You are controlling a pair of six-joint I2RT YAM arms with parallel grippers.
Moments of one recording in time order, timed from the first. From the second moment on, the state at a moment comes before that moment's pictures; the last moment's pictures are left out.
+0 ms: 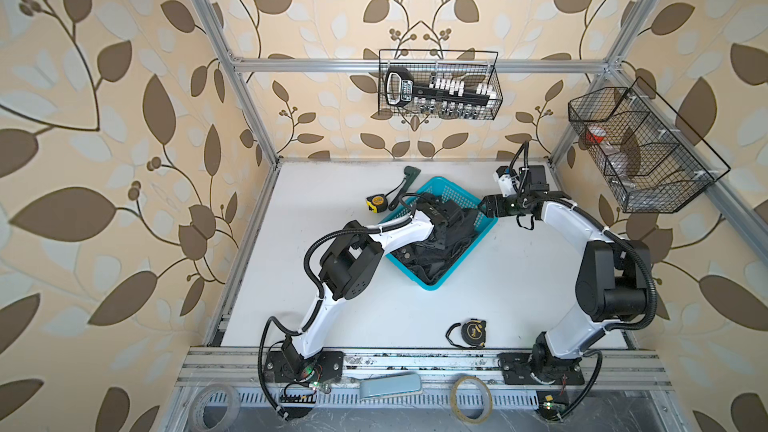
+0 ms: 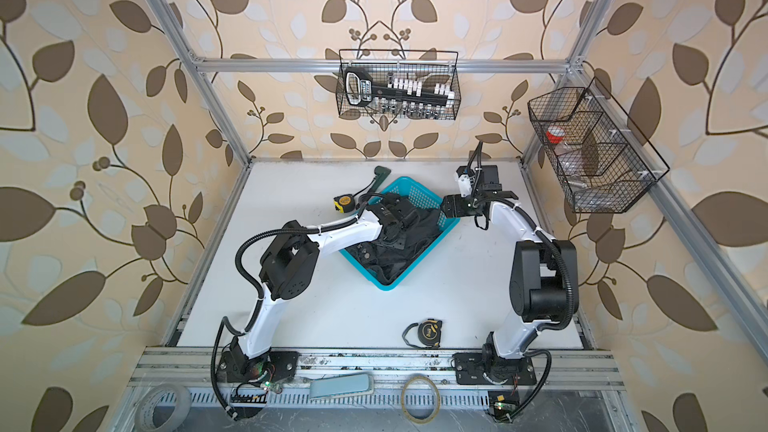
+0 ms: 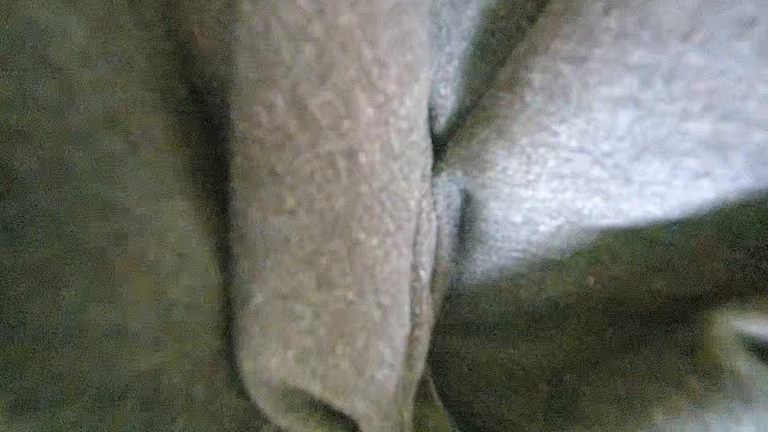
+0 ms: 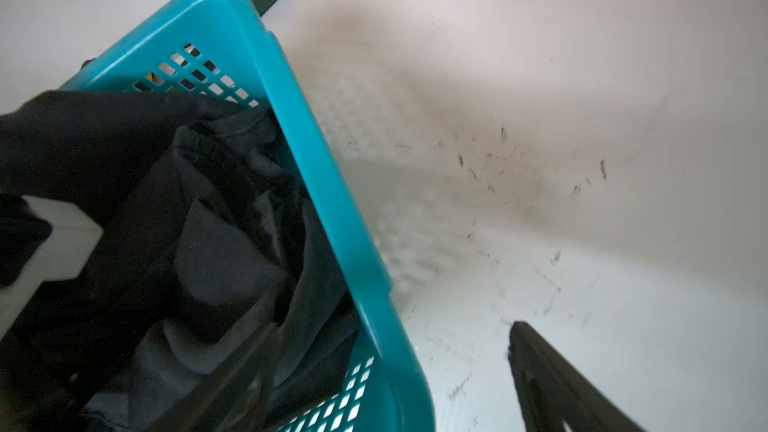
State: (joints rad) left arm -0.82 2.20 1.76 -0.85 -0.24 -0.58; right arm 0.00 1.71 1.25 -0.46 -0.29 -0.10
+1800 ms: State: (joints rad) left arm -0.57 1.58 1.97 -1.59 -0.60 -0.48; right arm -0.21 1.72 1.22 -0.48 -0.08 -0.12
